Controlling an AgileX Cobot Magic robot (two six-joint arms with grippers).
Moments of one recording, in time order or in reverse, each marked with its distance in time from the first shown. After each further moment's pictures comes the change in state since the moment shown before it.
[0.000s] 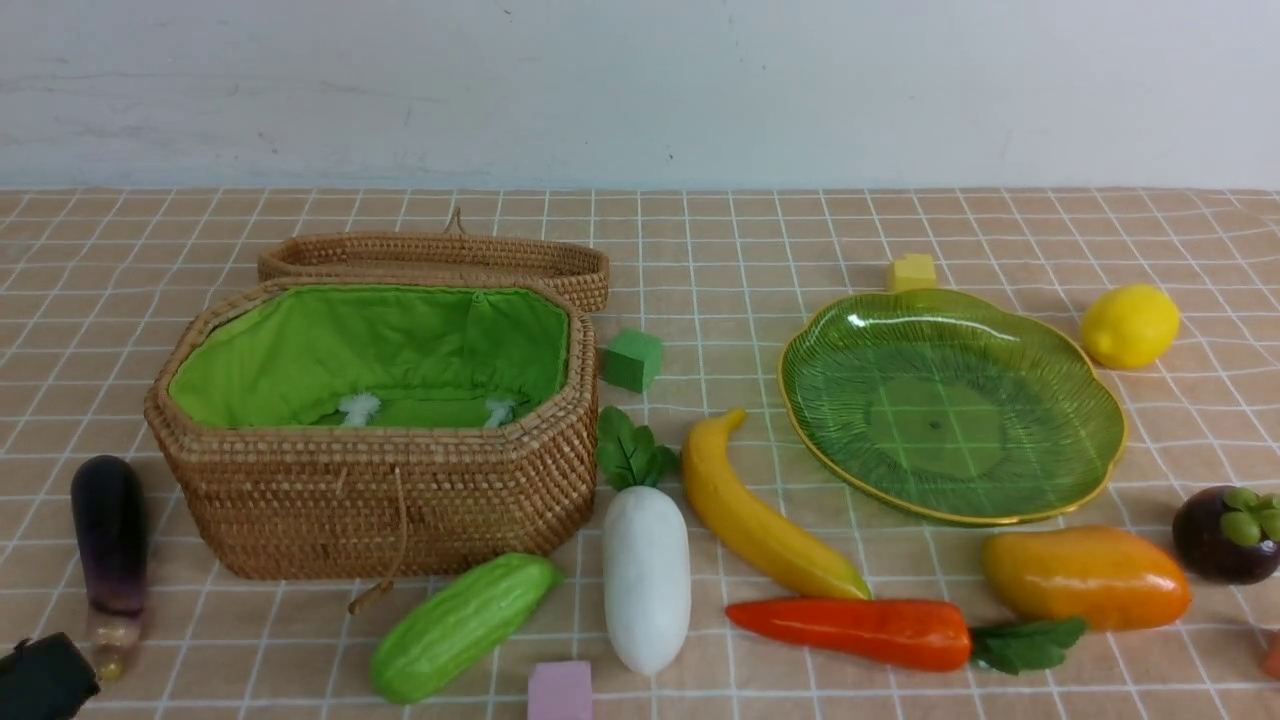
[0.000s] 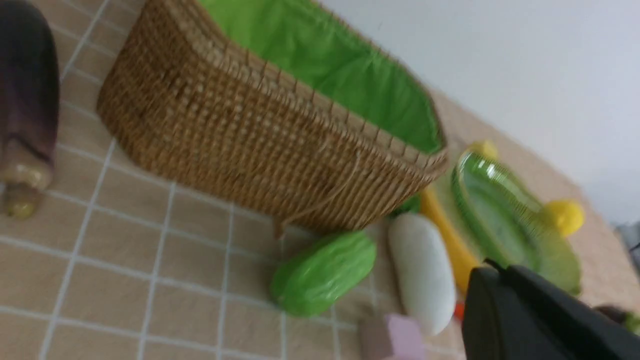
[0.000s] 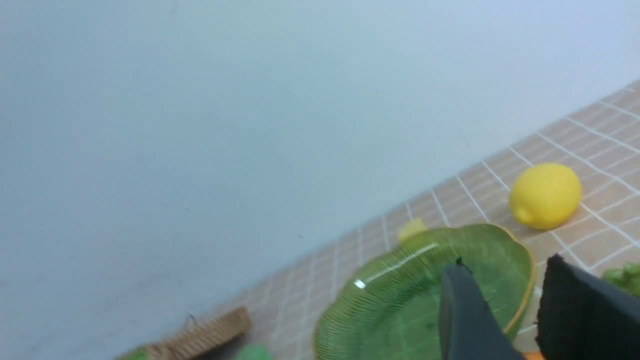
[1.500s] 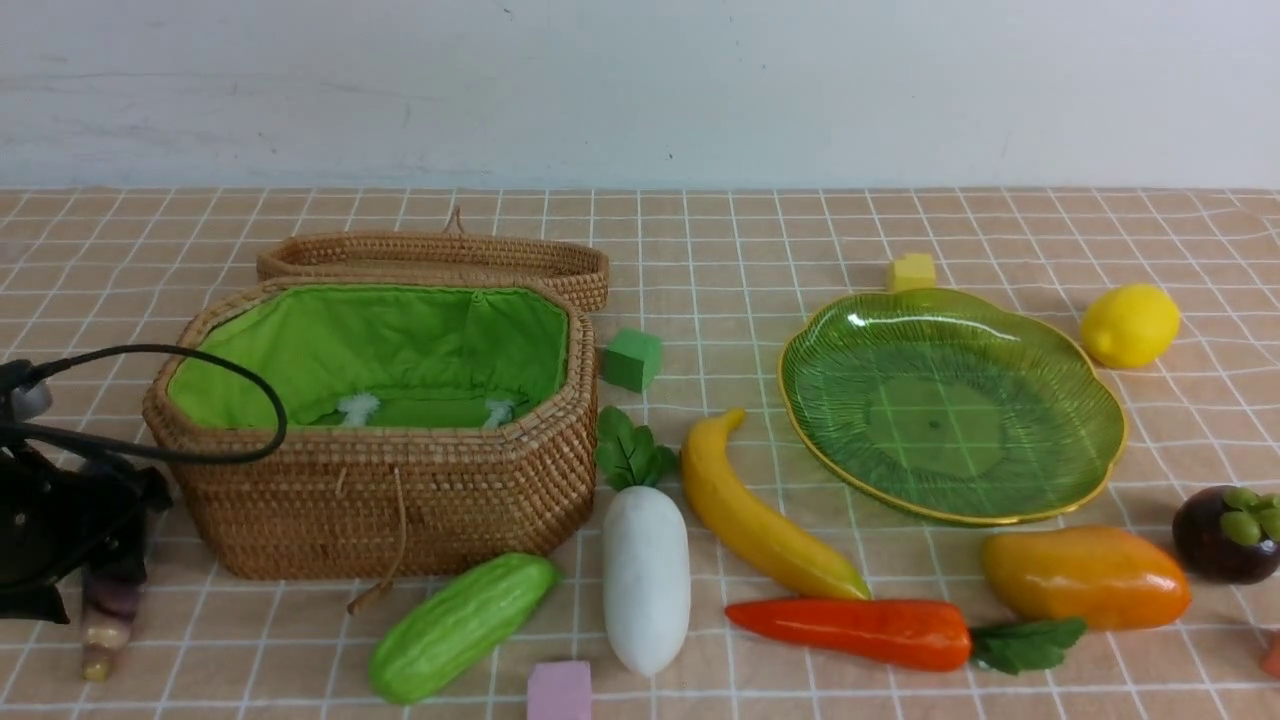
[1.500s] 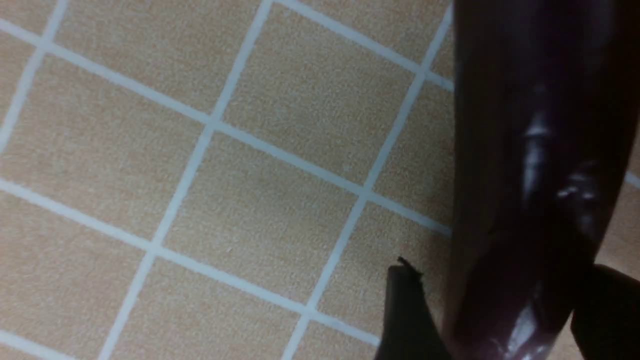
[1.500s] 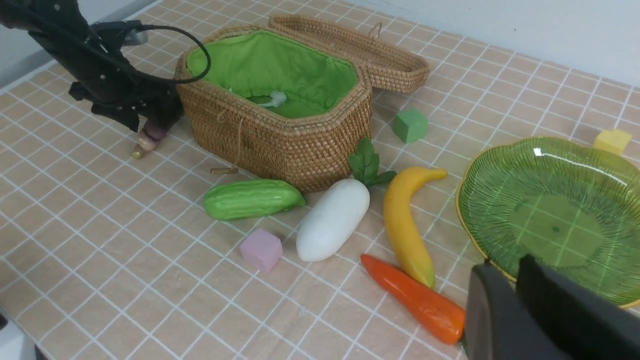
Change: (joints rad) right arm 0.732 0.588 -1.123 -0.073 1.086 -0.498; left arm 0.163 1.421 -0.528 0.475 -0.147 -0.127
